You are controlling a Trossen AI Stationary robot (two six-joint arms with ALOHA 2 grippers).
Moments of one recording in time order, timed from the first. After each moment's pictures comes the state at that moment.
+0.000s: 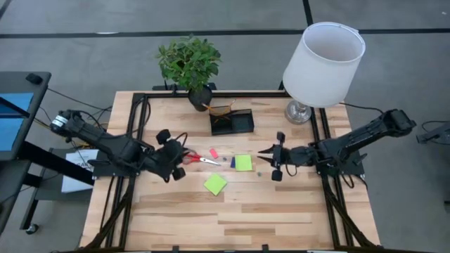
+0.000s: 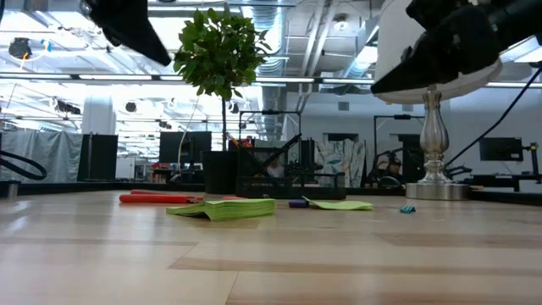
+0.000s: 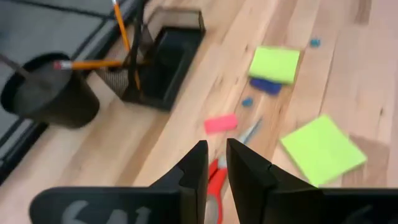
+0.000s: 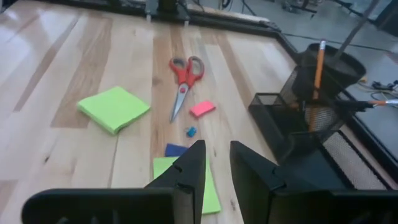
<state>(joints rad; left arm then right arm) -0.38 1.14 0.92 -0.73 -0.67 -0.54 0.31 1.05 0.46 0.11 0.47 -0.03</state>
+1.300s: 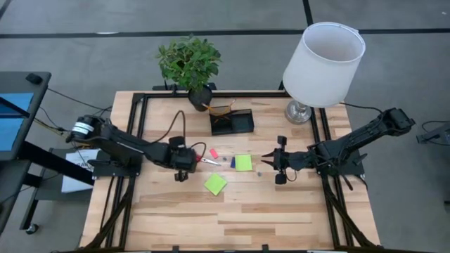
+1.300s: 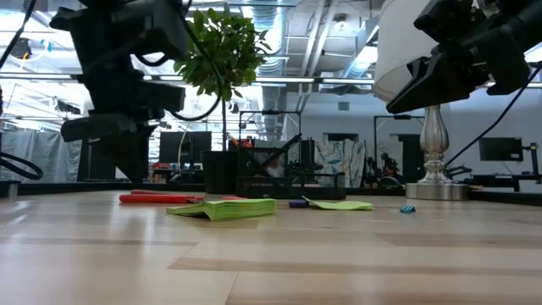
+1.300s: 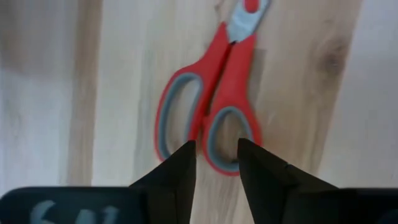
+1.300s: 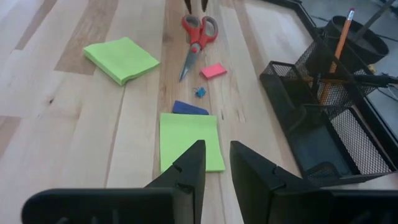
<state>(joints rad) -0.18 1.51 0.79 -0.67 -0.38 -0.27 0.35 1.05 0.46 -0.05 0.47 -0.03</state>
